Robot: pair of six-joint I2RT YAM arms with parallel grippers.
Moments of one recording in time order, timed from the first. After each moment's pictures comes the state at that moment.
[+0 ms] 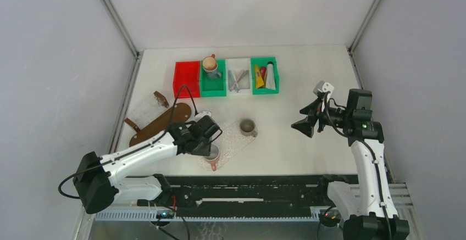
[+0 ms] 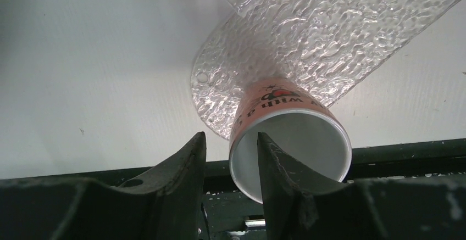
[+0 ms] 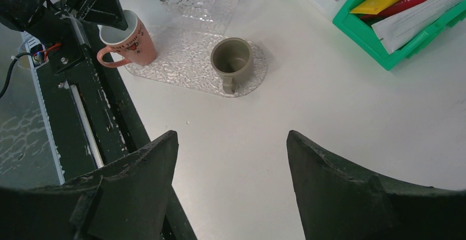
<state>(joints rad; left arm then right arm) -0.89 1.18 0.82 -0.88 -0.31 -0.74 -0.12 0.87 0.88 -0.77 -1.08 -0.50</state>
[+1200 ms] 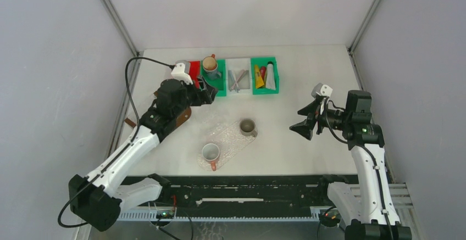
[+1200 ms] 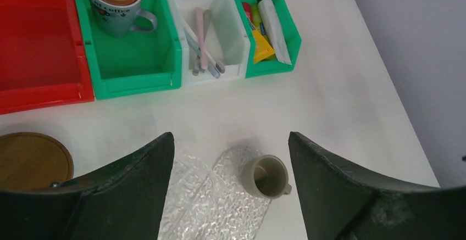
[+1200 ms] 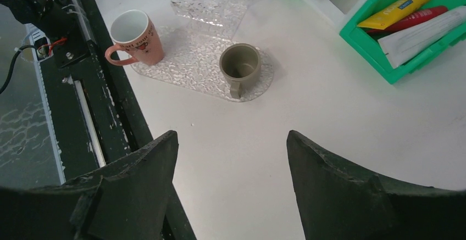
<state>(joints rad) -0.51 1.04 0.88 -0.14 -0.04 -0.46 -0.09 0.83 0.88 -0.77 -1.08 -0.50</state>
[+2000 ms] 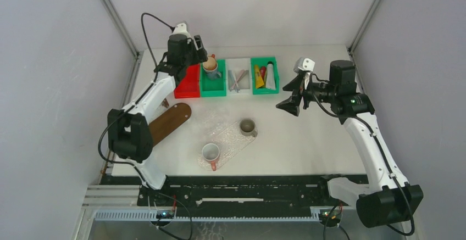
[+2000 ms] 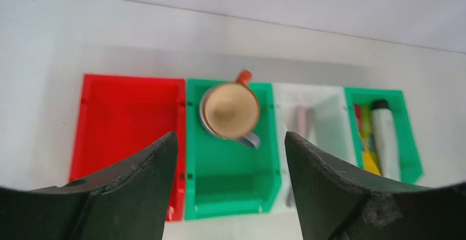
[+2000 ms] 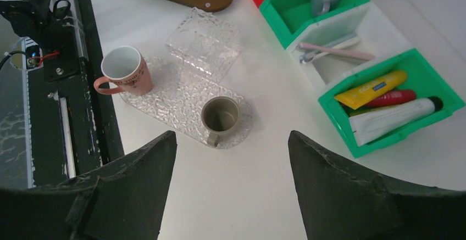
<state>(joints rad) -0.26 1.68 1.42 -0.10 -0.10 -0.36 0.15 1.10 1.16 -0.61 -0.97 -0.44</state>
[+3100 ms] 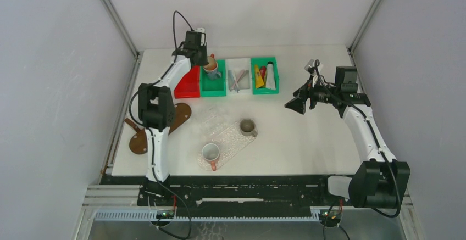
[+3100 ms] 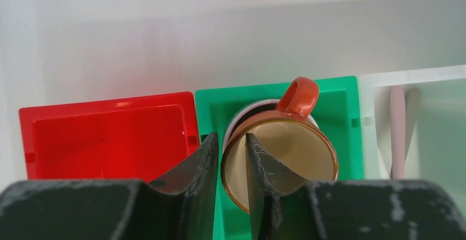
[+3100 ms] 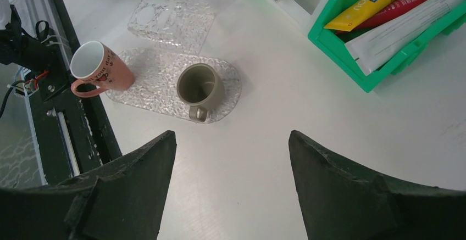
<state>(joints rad) -0.24 2.25 2.00 -0.45 -0.10 -0.17 -0.04 1.25 1.02 -0.52 -1.03 -0.37</state>
